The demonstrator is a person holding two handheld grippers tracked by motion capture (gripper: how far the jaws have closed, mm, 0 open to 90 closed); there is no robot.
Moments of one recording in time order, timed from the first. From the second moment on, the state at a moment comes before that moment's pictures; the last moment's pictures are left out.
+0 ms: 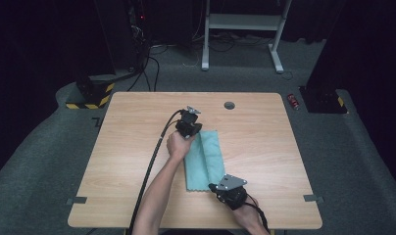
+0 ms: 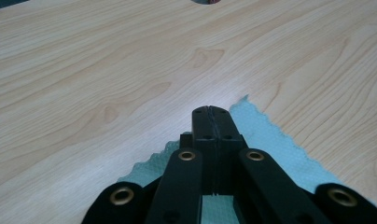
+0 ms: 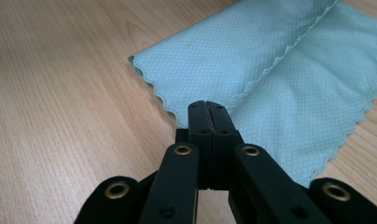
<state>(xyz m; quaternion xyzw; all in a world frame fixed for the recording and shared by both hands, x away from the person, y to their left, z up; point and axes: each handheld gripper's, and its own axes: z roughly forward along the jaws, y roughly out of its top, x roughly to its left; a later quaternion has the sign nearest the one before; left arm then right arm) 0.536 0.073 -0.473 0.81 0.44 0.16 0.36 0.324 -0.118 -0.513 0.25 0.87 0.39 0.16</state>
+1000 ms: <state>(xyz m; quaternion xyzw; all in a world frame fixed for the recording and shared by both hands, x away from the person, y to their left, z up) 0.550 0.026 -0.484 0.82 0.43 0.15 0.35 0.326 -0.157 -0.514 0.29 0.86 0.38 0.17</state>
